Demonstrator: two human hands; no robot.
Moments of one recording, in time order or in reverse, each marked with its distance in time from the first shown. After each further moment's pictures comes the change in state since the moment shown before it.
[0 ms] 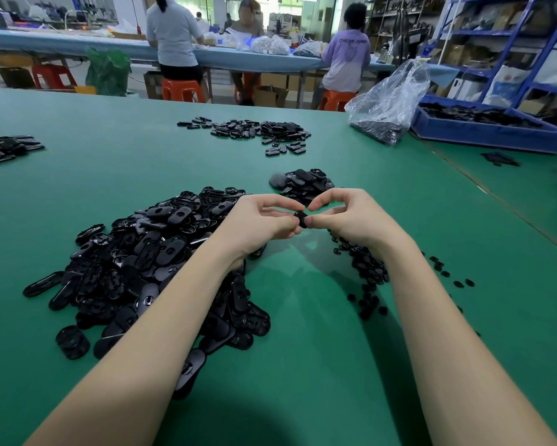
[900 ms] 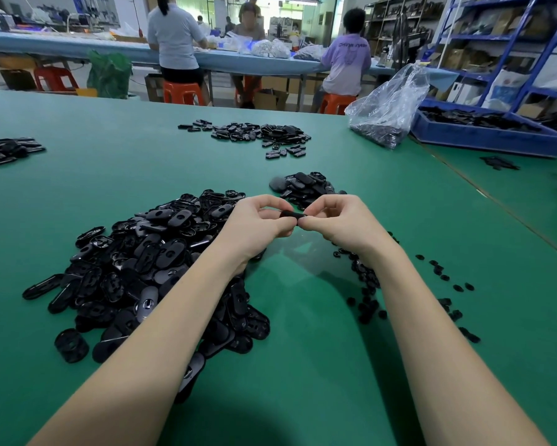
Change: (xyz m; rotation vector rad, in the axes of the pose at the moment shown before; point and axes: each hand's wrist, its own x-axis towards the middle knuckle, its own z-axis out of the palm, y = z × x) left_hand 0.001 0.001 0.005 0.040 0.143 -0.033; right_hand 0.005 0.006 0.015 0.130 0.005 -0.079
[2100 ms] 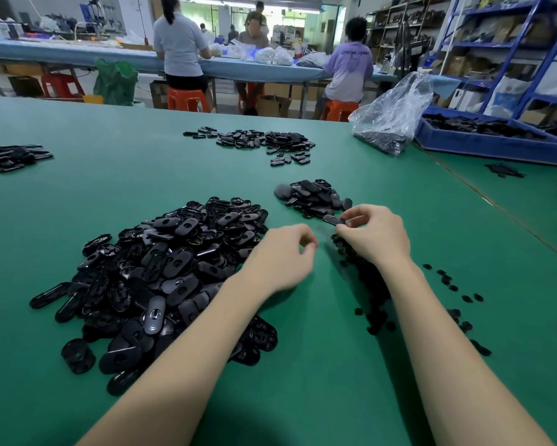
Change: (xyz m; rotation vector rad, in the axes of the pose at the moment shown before) left_hand -0.004 -0.013 0.023 0.729 -0.096 0.244; right_hand 0.016 0.030 -0.018 -0.429 0.386 0.141
